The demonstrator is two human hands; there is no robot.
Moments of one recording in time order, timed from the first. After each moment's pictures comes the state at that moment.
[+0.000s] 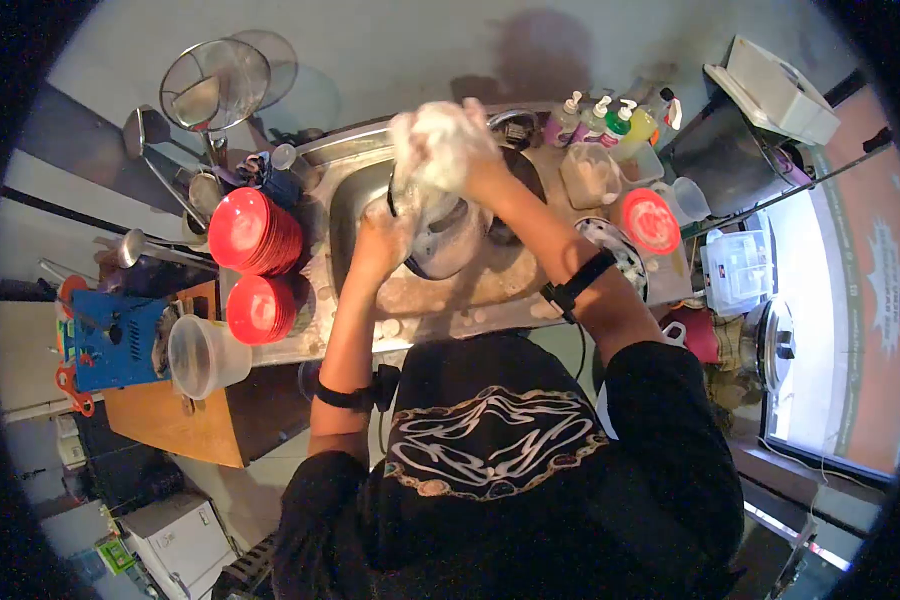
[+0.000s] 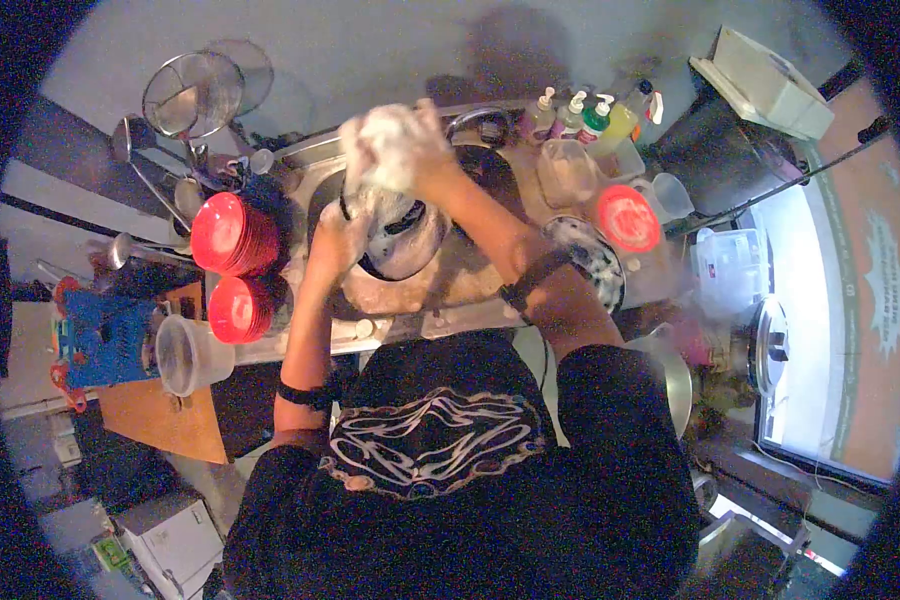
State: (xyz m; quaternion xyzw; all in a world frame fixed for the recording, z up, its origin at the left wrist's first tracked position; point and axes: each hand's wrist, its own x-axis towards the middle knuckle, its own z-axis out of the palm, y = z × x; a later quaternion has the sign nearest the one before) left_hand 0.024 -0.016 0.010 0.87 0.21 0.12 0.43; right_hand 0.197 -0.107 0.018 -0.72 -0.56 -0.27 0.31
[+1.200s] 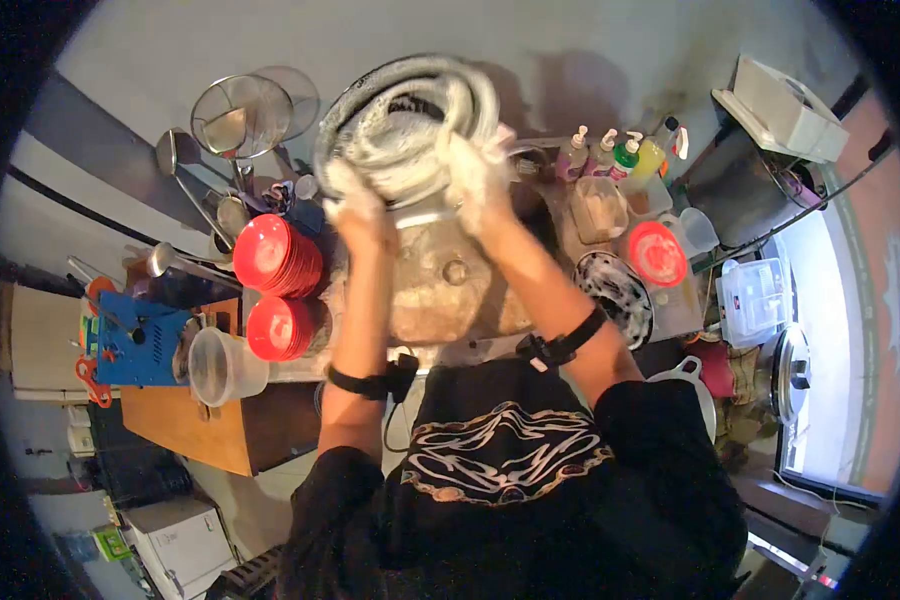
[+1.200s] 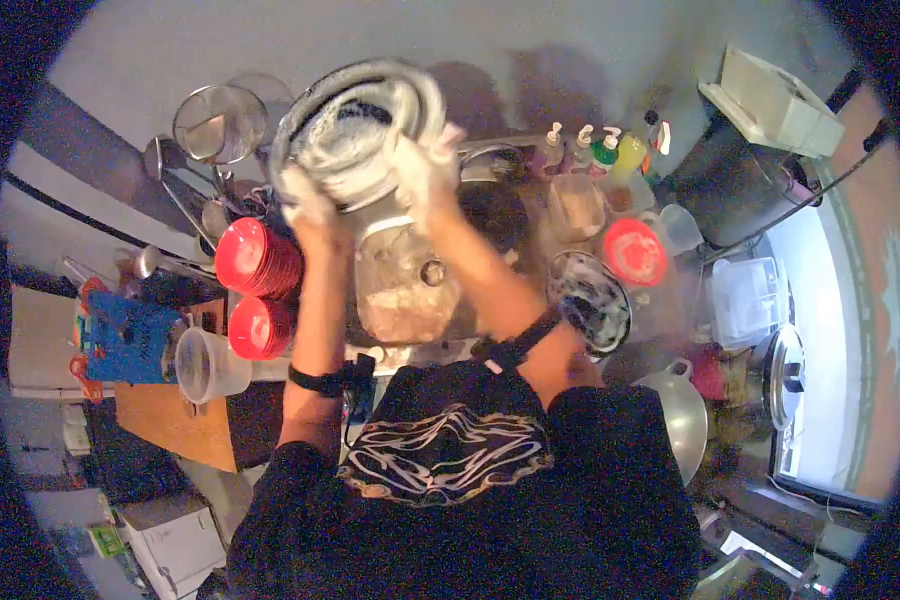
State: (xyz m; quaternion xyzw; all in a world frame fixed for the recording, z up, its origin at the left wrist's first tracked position) left_hand 0.093 -0.009 0.053 0.45 0.31 0.52 0.66; right_hand 0.175 -0.121 0.076 -0.42 -0.04 0.29 0.86
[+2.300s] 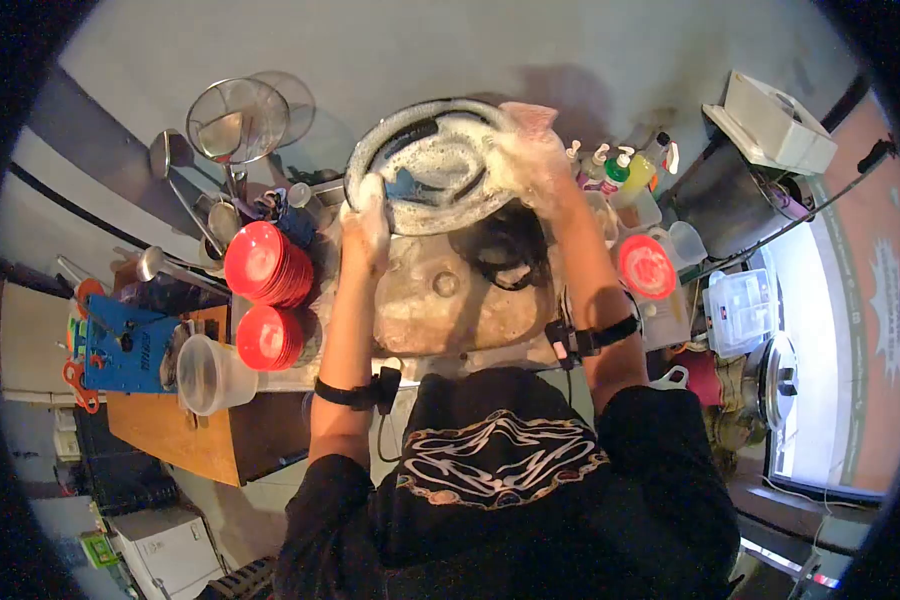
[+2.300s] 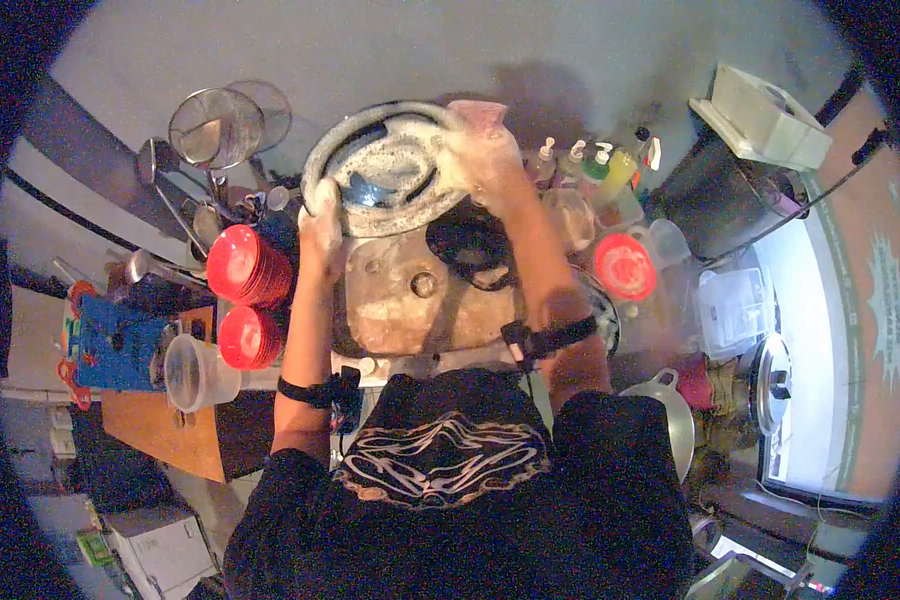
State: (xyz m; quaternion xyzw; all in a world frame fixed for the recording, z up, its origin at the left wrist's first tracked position) left_hand 0.077 0.008 0.031 0.62 0.27 0.34 0.65; right_hand 0.245 -0.177 0.081 -0.41 -0.22 0.30 0.83
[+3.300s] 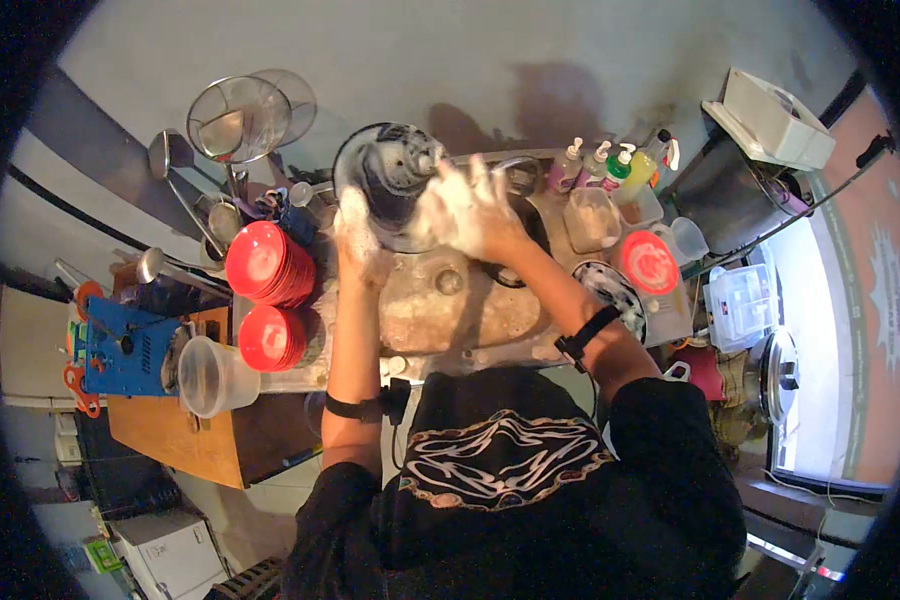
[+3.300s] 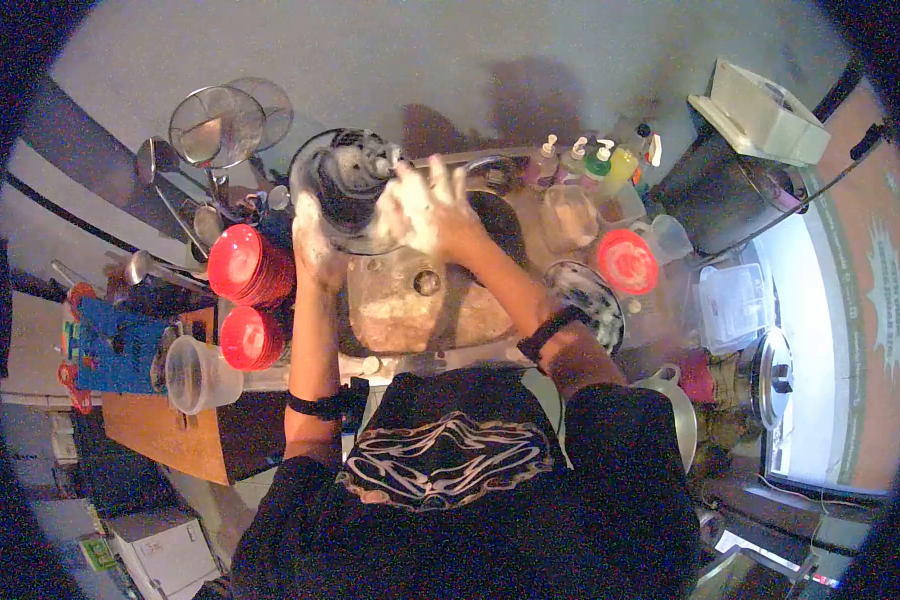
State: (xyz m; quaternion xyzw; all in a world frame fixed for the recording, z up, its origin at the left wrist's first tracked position) left_hand 0.061 -0.009 0.051 0.45 0.11 0.36 0.81; right_hand 0.187 -0.138 0.009 -0.80 -0.53 -0.13 0.23
